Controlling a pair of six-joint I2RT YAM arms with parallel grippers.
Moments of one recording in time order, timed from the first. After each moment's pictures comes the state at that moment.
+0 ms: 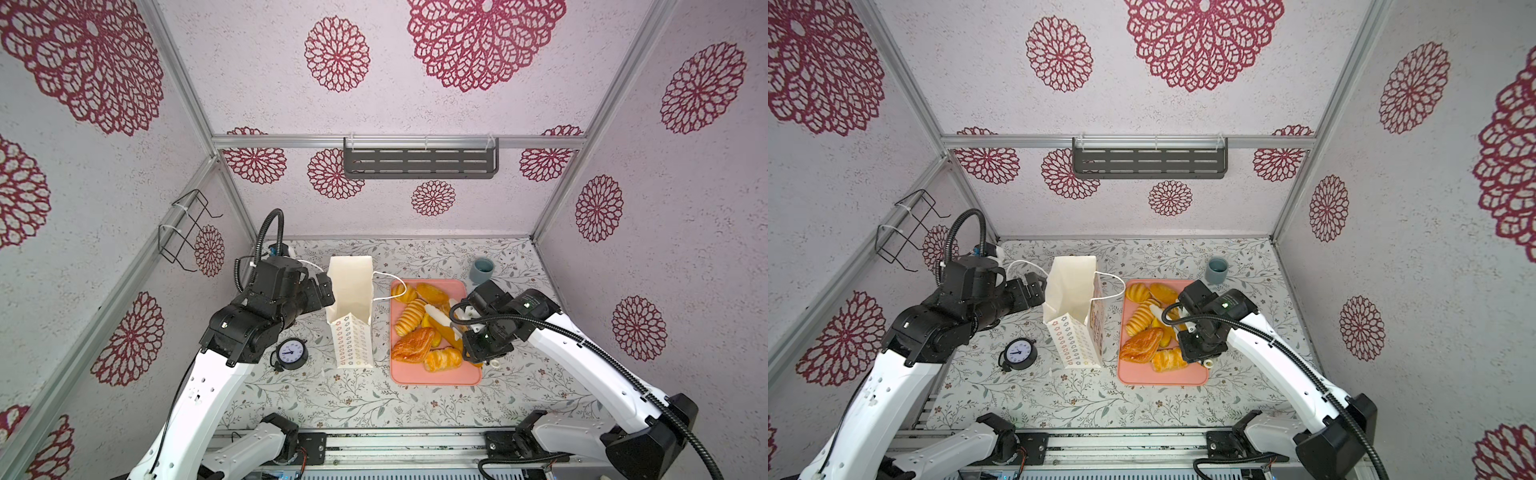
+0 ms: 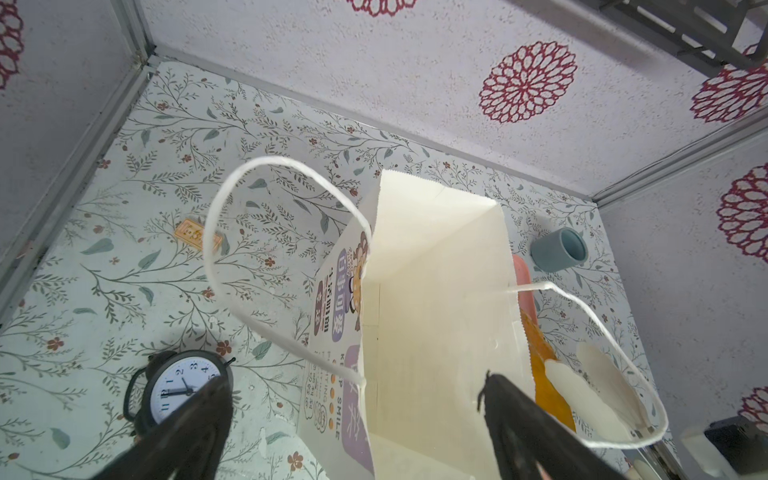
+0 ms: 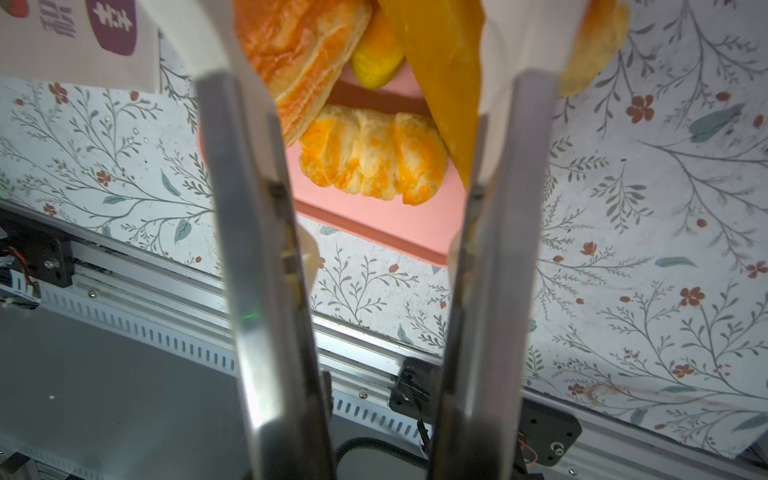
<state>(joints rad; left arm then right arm) -0.42 1.04 1.38 -1.01 -0.21 -0.57 0.65 1.24 1.24 -1.40 -0.10 0.35</state>
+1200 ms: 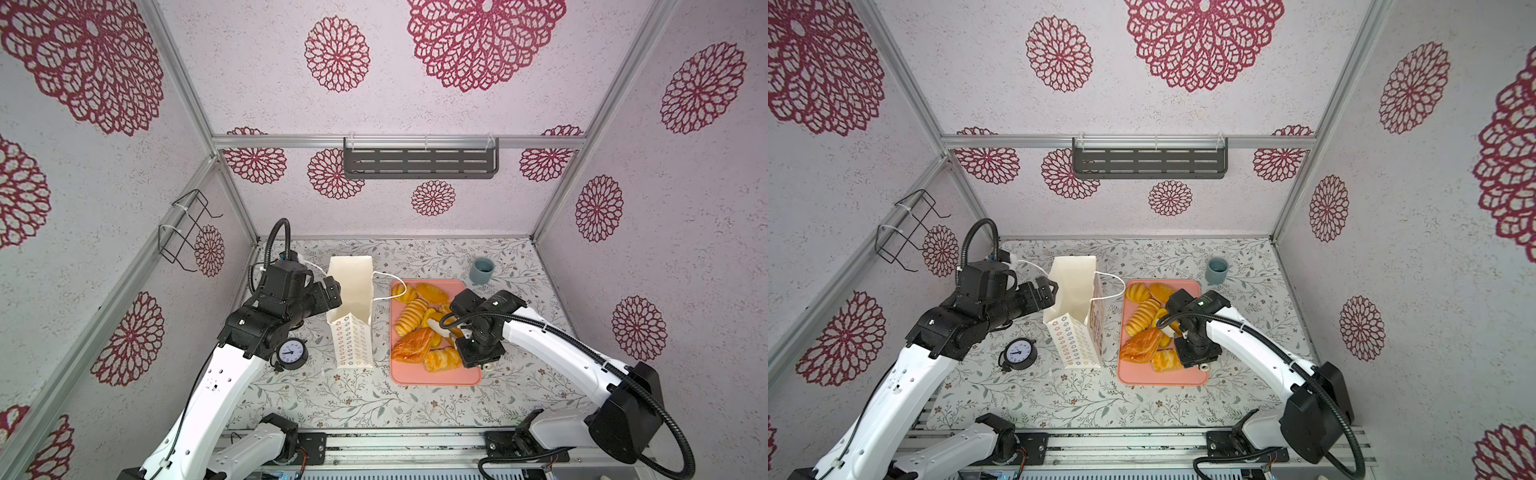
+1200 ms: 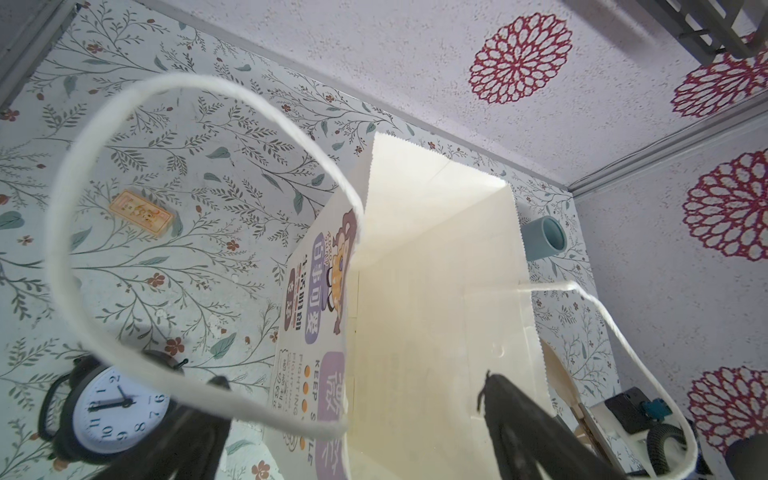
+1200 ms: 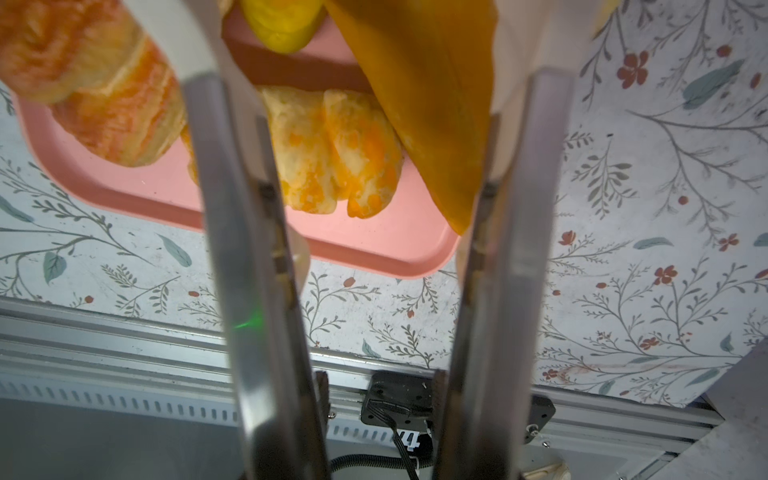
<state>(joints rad) -0.37 1.04 1.23 -0.87 -0.09 -0.60 0.68 1.38 1.16 -1.34 0.01 0.39</state>
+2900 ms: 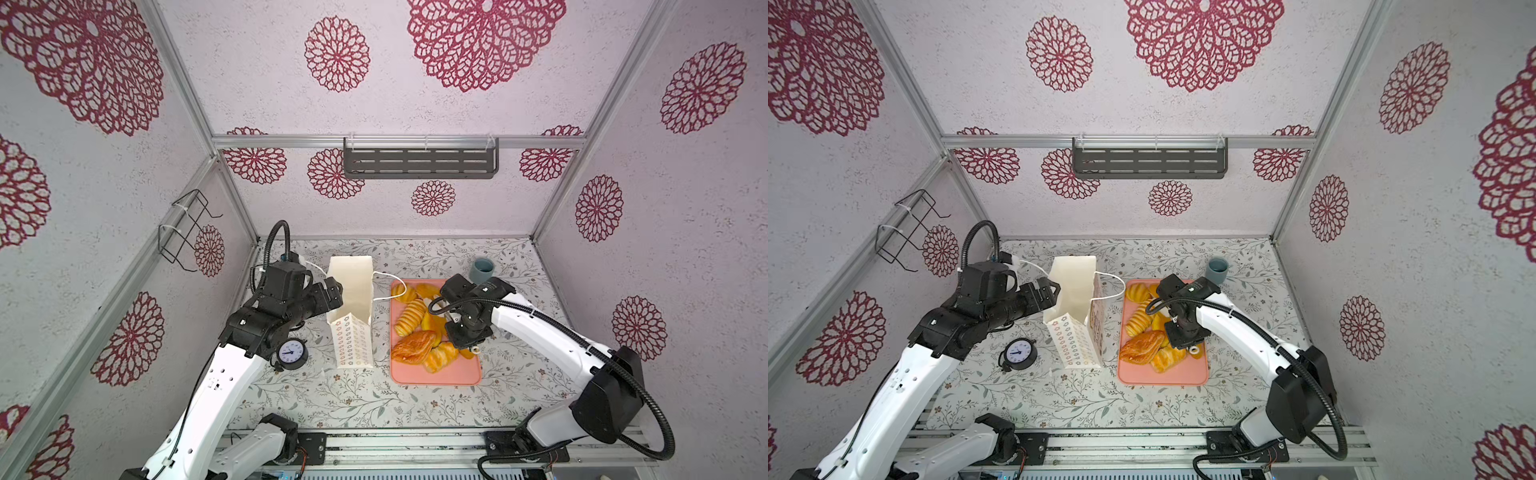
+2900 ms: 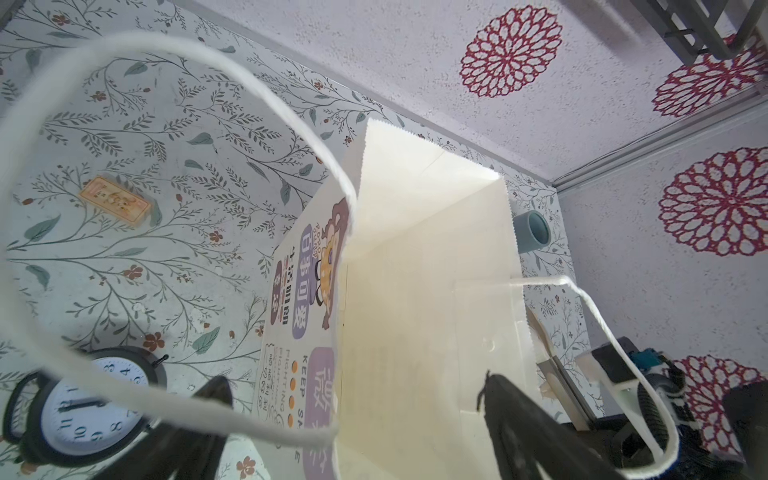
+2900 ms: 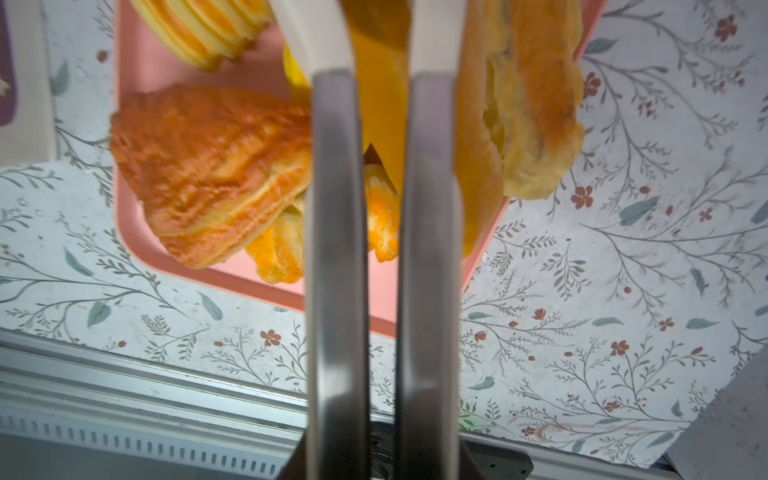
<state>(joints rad) -0.35 1.04 1.23 -0.85 -0.03 -0.61 0.68 1.47 1.33 -1.29 0.06 0.32</state>
